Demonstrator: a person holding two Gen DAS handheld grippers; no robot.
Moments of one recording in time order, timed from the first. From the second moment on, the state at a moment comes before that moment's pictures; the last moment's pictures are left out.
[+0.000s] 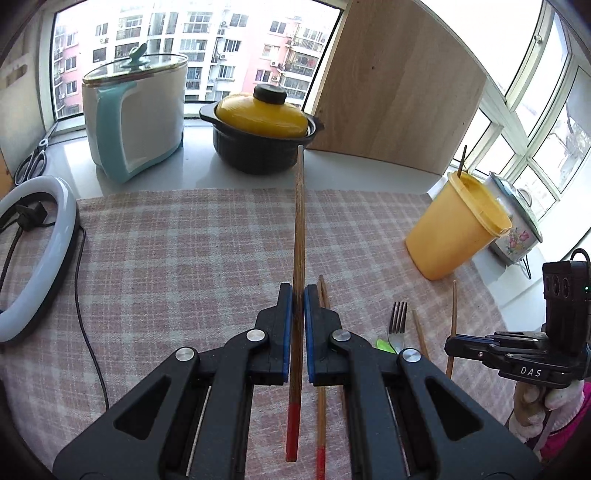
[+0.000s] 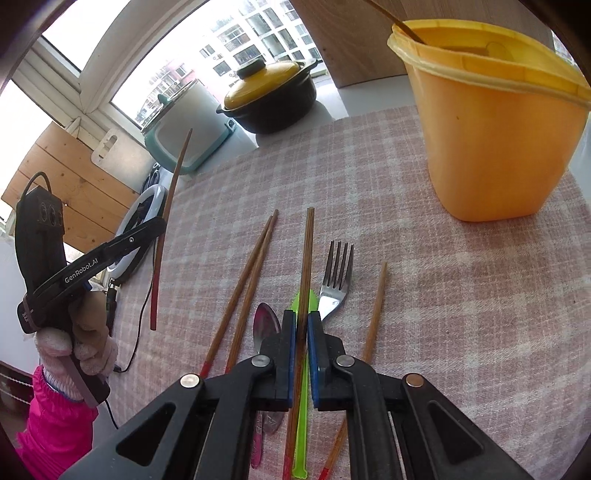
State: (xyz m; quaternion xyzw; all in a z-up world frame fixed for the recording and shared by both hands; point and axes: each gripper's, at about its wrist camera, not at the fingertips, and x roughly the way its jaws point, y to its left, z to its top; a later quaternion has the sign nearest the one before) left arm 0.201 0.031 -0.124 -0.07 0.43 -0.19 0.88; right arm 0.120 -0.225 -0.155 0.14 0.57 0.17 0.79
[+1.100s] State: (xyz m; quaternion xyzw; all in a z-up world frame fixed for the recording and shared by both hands) left arm 0.186 -0.106 -0.046 -0.19 0.28 -0.22 0.91; right arm 0.124 -0.375 -0.044 0.17 0.45 0.17 0.86
